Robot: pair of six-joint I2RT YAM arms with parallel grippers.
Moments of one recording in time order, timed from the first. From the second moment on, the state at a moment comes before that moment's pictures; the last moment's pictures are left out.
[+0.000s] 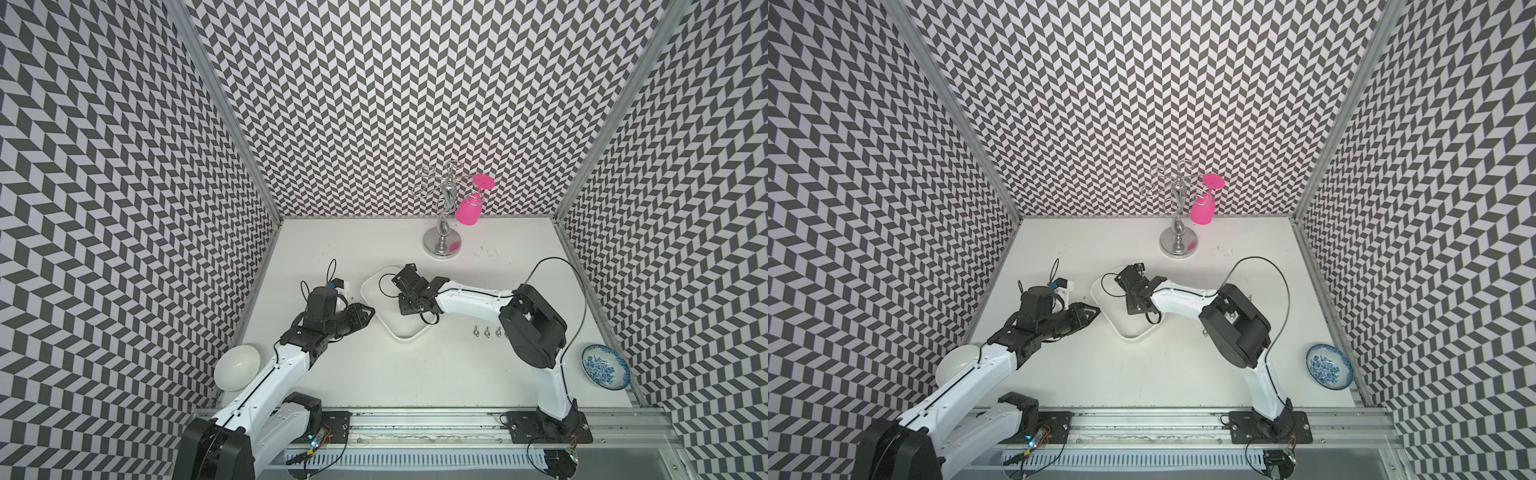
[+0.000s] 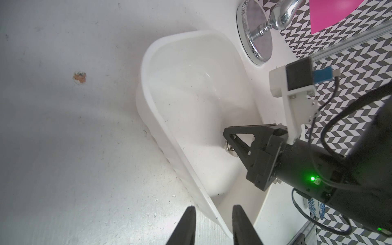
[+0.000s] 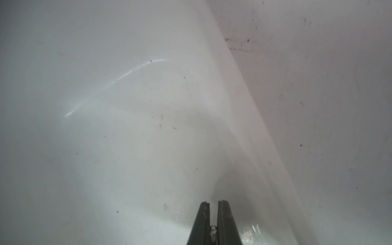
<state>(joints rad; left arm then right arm) -0.28 0.98 0.50 -0.22 0.41 -0.69 0.86 2.03 1.44 -0.49 0.20 0.63</state>
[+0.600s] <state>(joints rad) -0.61 1.12 0.73 -0.12 0.40 -0.72 0.52 1.43 0.96 -0.51 0.31 0.64</state>
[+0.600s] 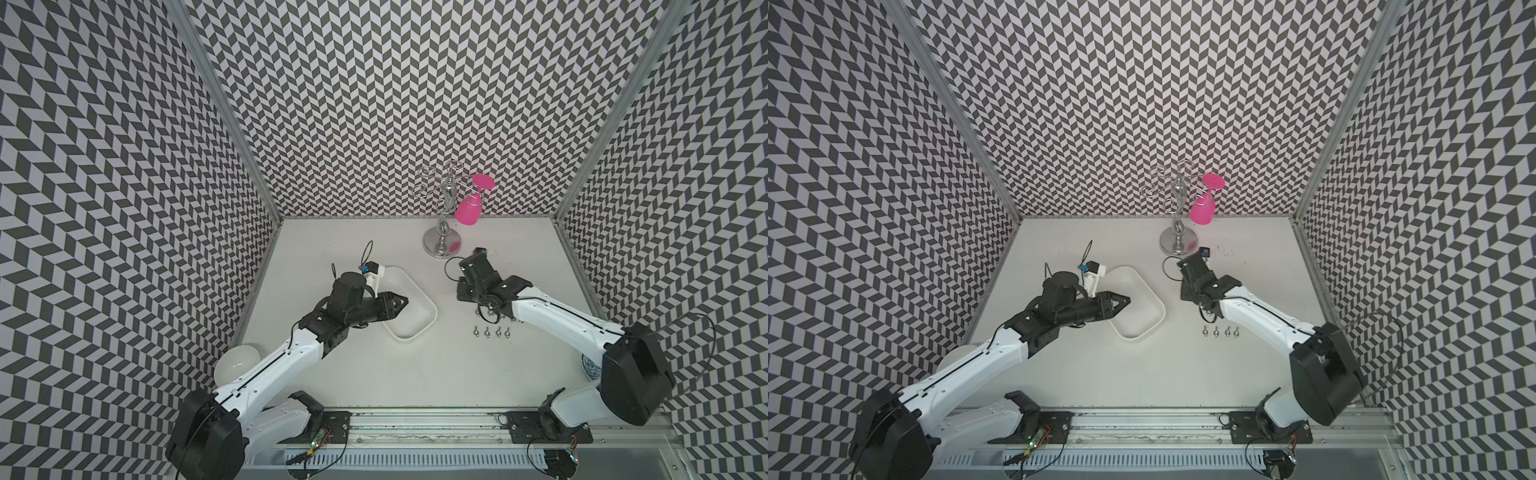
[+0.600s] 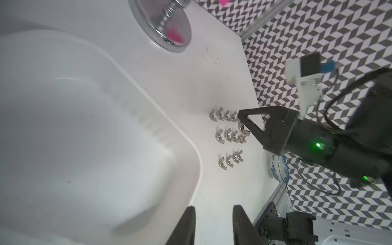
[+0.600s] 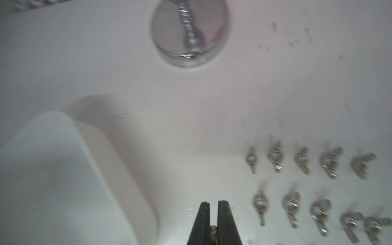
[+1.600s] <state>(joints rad) -0.80 1.29 0.81 -0.06 0.35 -0.72 0.13 1.28 0.57 -0.52 0.18 0.71</state>
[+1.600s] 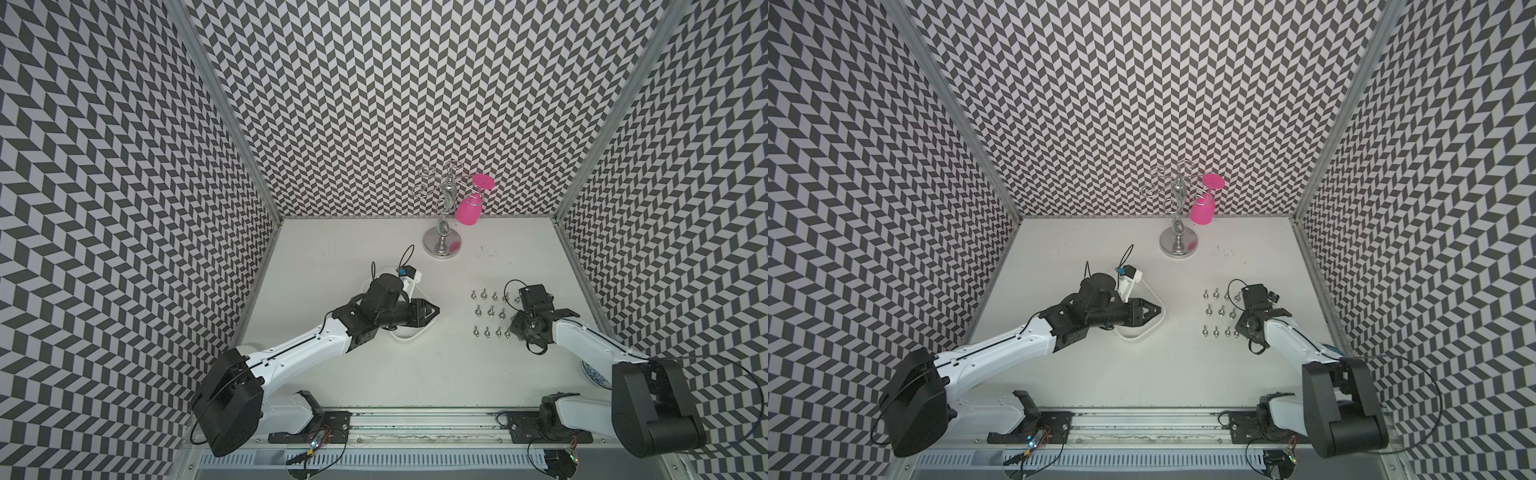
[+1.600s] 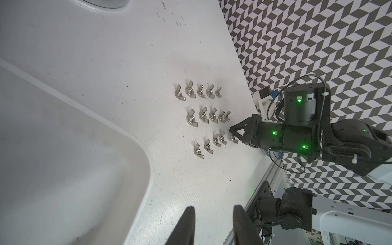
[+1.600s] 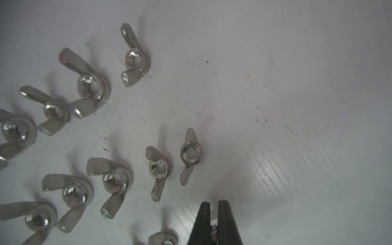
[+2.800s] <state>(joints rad) -0.78 1.21 0.95 -0.31 0.08 -0.61 0.15 1.00 0.74 -0.53 0.17 0.65</state>
